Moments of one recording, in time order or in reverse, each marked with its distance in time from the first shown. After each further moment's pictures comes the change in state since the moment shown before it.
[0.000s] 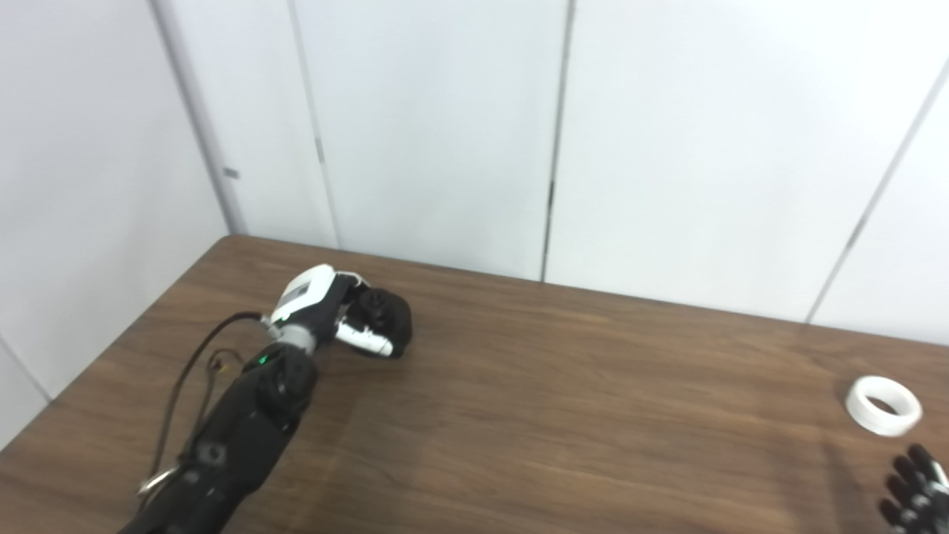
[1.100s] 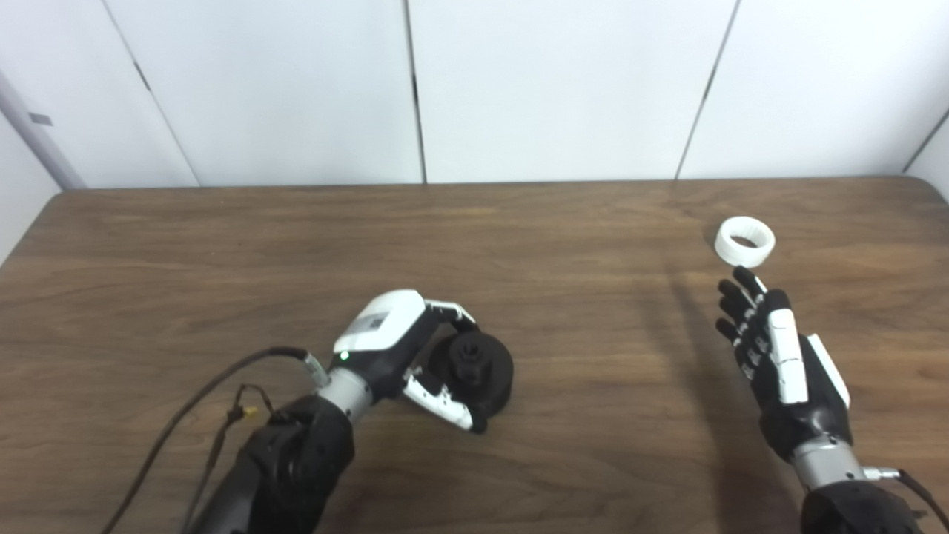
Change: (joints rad) left arm 0.263 -0.217 -0.313 -0.631 0.217 0.076 -0.362; right arm -0.024 0.025 0.078 -0.015 -0.041 0.036 -0.084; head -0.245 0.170
